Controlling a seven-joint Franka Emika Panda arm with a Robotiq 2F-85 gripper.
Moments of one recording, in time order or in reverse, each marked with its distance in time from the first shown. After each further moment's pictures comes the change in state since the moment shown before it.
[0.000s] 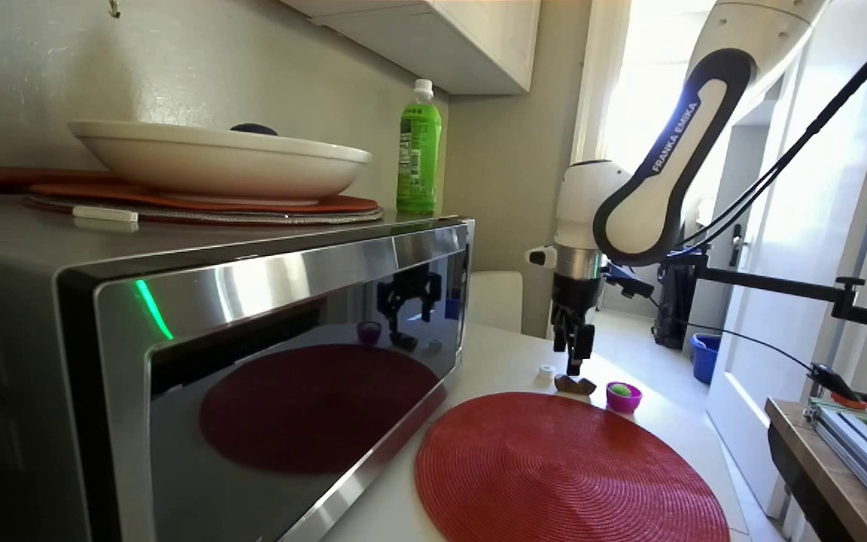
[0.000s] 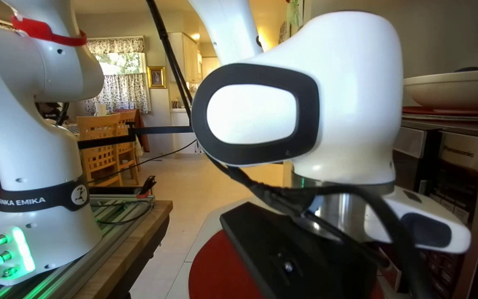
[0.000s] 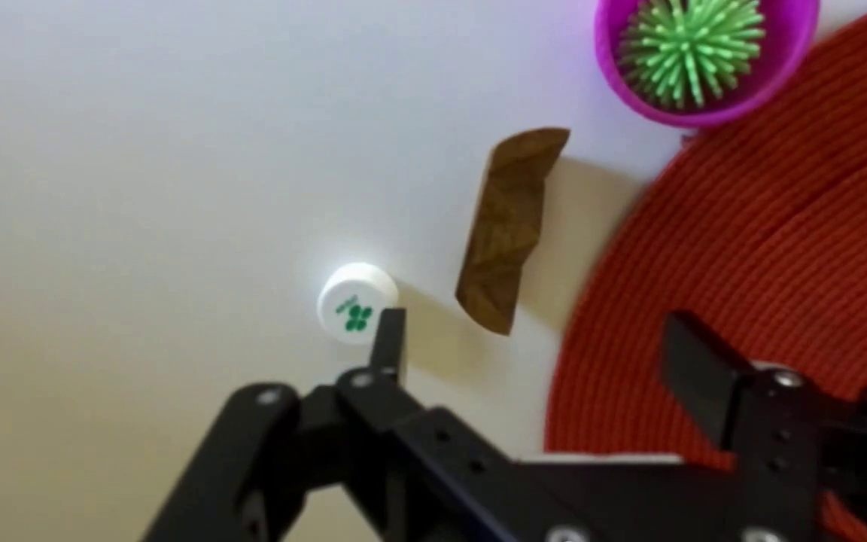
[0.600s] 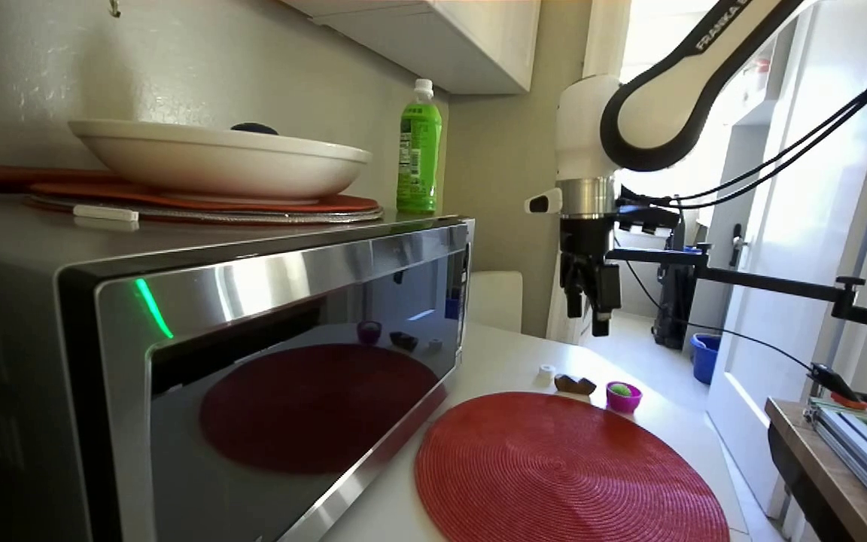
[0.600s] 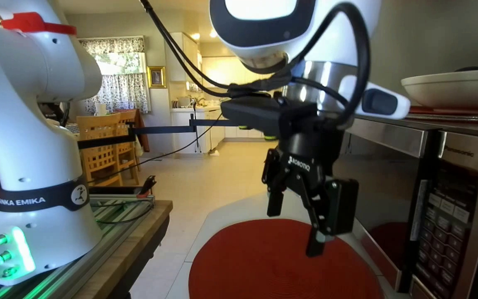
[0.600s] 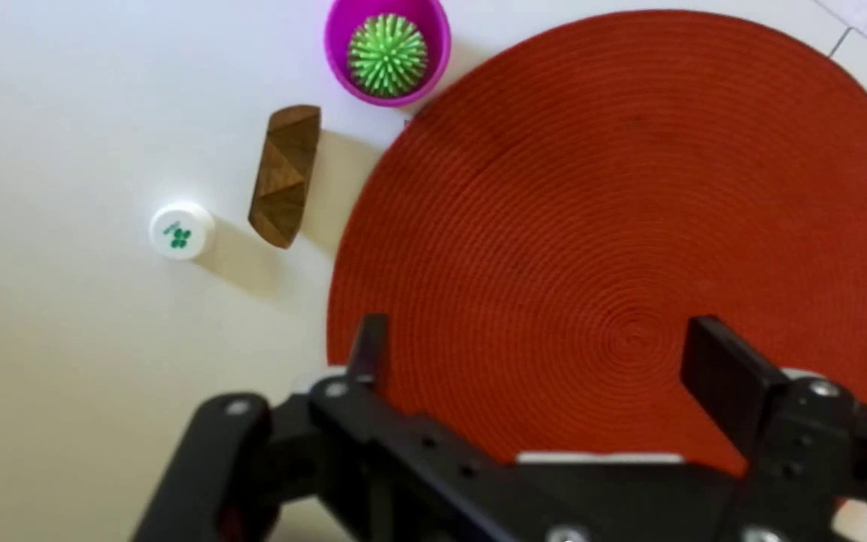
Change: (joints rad) arm 0.078 -0.313 0.083 -0.048 0.137 -0.415 -0.033
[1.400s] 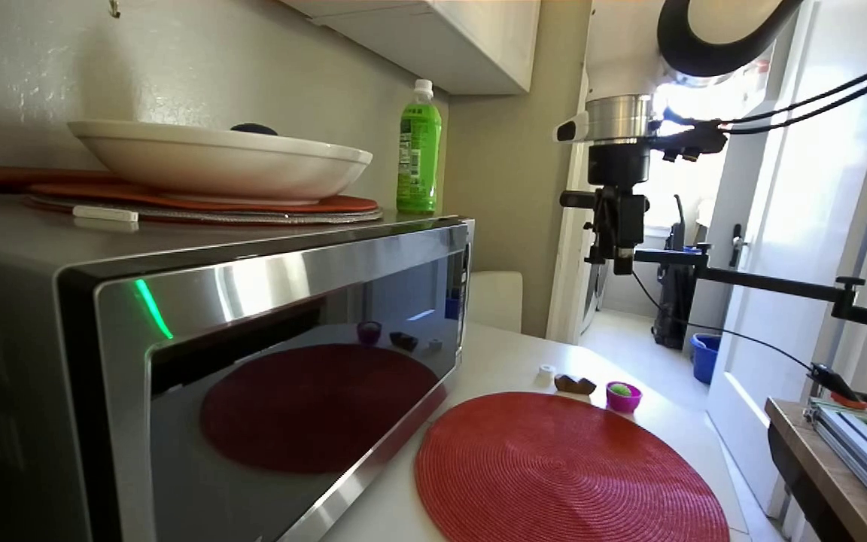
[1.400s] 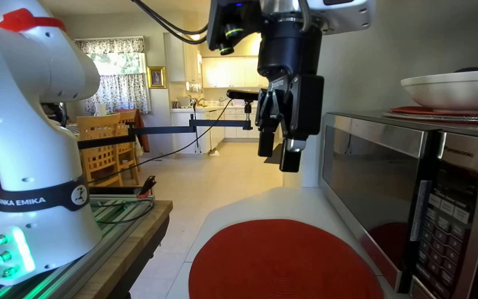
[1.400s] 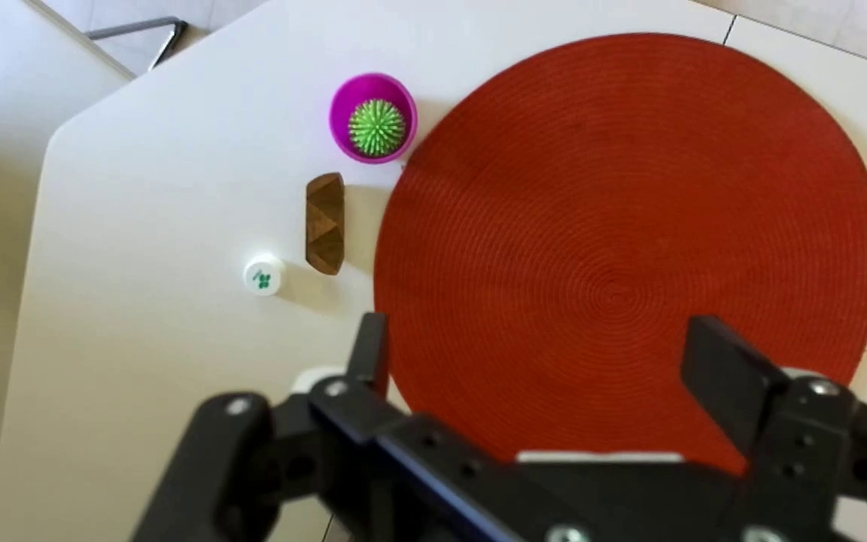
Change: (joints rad) arm 0.077 -0.284 -0.025 -0.043 -0.079 -0.203 0.313
